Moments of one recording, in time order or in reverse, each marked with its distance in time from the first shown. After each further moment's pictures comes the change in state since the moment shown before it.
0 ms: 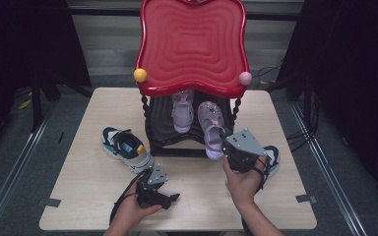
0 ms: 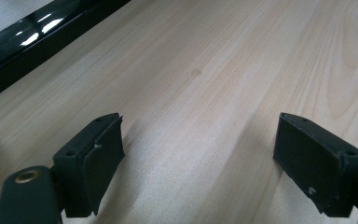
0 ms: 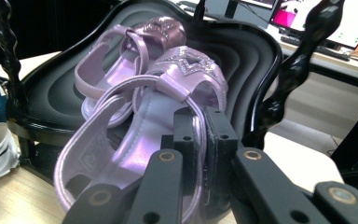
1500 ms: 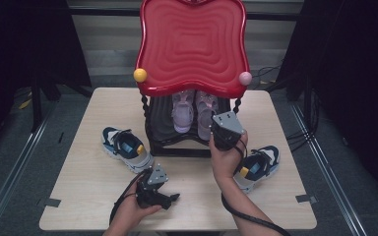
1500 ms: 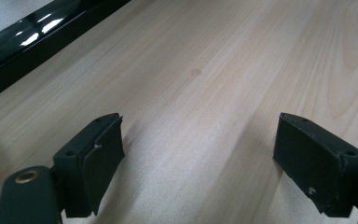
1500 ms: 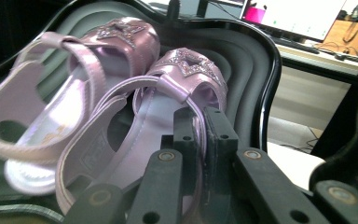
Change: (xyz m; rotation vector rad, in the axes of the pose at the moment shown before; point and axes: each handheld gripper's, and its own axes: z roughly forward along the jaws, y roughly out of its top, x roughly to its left) left arm 0.000 0.000 0.000 0.001 0.001 -0.001; right arm 0.006 0.005 0.073 -0.007 -0.127 0.051
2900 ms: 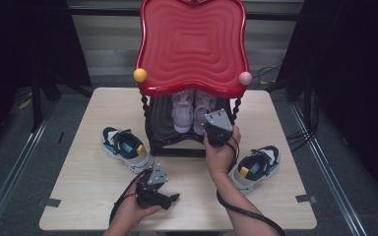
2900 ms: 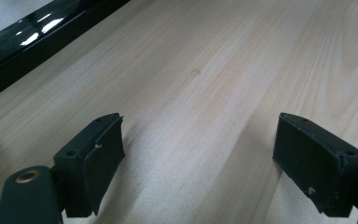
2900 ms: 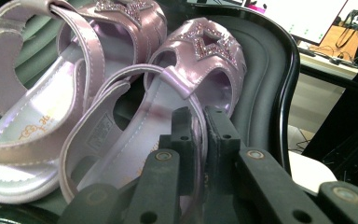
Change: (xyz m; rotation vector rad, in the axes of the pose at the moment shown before) left arm 0.000 -0.001 0.000 0.001 0.004 0.001; right arm 0.012 -0.009 0.025 0.017 -0.024 -0.055
